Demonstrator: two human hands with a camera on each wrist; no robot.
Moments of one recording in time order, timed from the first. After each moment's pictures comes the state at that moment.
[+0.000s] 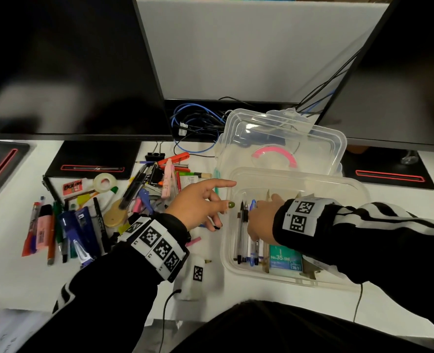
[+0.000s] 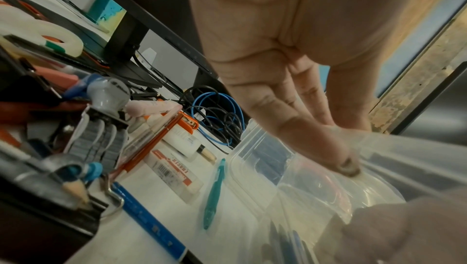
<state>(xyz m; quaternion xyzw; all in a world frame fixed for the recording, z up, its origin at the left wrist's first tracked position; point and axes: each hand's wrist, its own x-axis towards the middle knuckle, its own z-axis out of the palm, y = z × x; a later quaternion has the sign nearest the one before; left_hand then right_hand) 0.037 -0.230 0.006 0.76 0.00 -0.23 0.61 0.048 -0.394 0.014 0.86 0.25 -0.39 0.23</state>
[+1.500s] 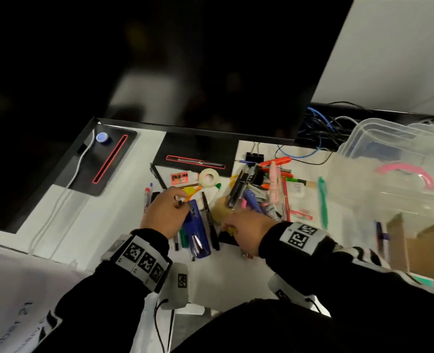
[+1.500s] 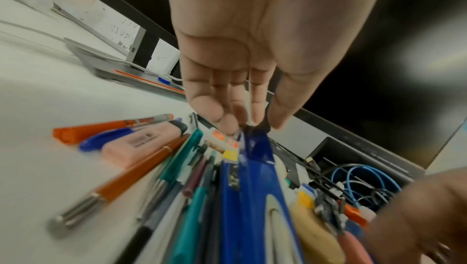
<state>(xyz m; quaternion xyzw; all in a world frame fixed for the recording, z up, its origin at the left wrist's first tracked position) -0.003 0.037 -0.016 0.90 0.22 -0.08 0.36 0.029 -0.152 0.000 0.88 0.29 -0.36 -0.12</state>
